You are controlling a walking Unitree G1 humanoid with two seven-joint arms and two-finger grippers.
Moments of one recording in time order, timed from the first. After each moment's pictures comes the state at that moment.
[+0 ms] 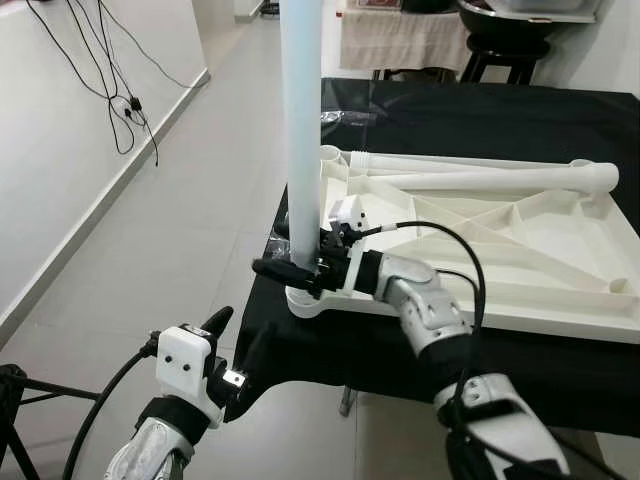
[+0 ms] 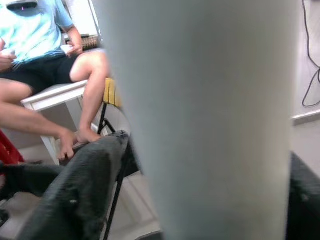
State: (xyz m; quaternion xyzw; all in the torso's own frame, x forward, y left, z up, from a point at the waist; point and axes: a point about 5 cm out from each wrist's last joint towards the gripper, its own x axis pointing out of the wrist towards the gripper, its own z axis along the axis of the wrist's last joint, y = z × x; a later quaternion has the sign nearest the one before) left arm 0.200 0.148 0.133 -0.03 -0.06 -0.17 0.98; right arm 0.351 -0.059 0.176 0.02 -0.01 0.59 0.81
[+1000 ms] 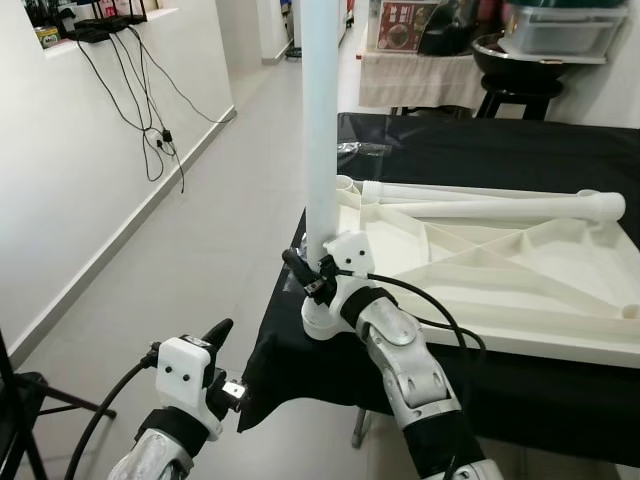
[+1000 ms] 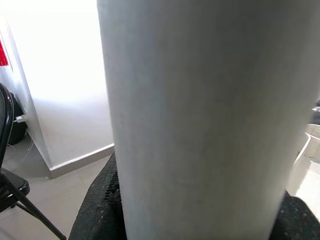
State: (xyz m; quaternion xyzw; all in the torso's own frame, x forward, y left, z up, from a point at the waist) left arm 0.202 0.150 0.135 -0.03 -0.07 -0.17 0.98; right arm 0.331 -0.041 0.158 -0.04 -0.03 0.32 0.95
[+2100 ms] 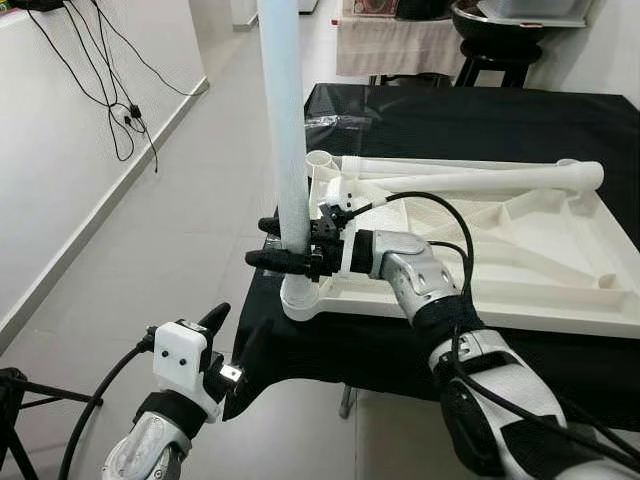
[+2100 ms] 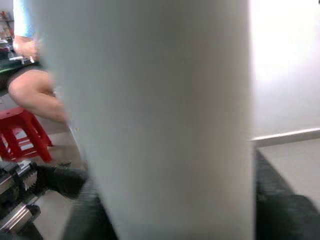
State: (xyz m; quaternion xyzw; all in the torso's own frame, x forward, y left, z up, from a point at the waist) left arm 0.203 0.149 0.135 -0.03 -0.07 -0.17 0.98; right arm 0.360 -0.052 0.195 0.00 0.00 0.64 0.77
